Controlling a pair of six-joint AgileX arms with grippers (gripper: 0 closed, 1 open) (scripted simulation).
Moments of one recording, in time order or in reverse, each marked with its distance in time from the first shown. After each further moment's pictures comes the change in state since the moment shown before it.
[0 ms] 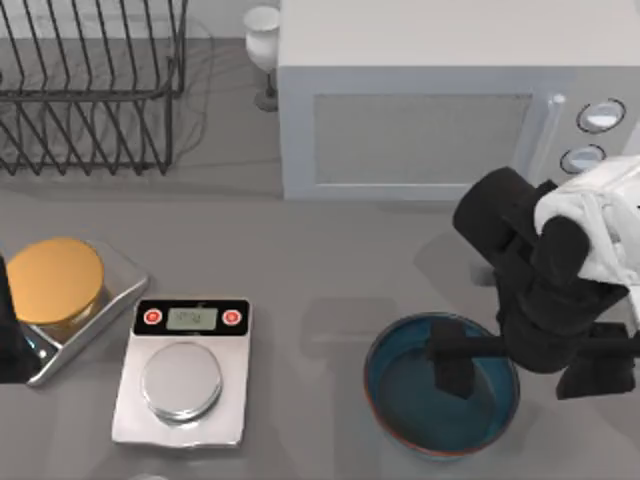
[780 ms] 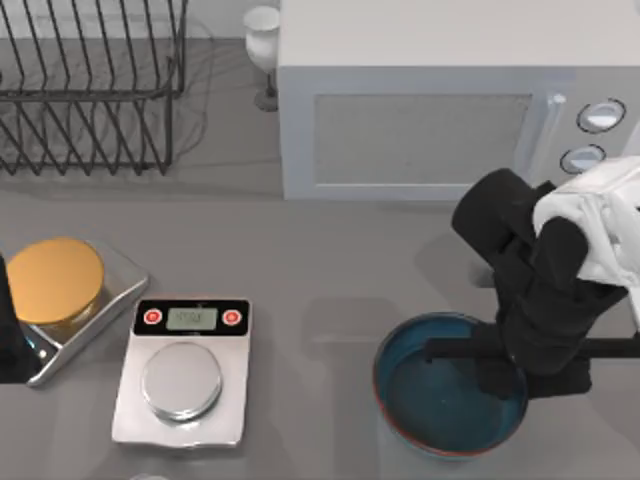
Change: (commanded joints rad) left arm 0.000 0.000 0.000 0.000 0.000 0.000; right arm 0.000 0.000 0.000 0.000 0.000 0.000
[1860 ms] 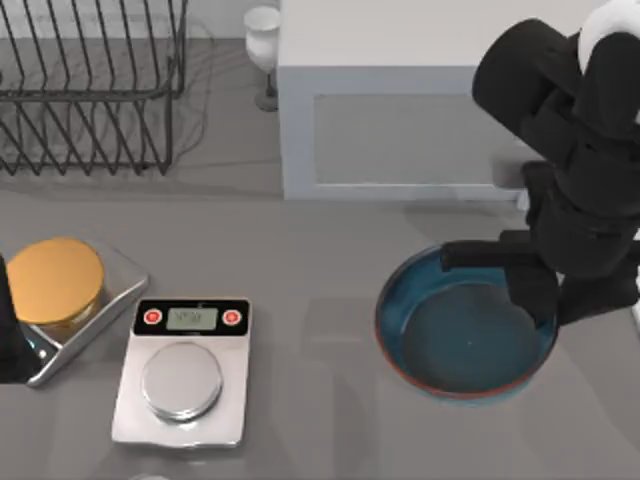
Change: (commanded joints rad) left arm 0.000 0.000 0.000 0.000 0.000 0.000; right arm -0.004 -0.110 0.407 -0.540 0.000 -0.004
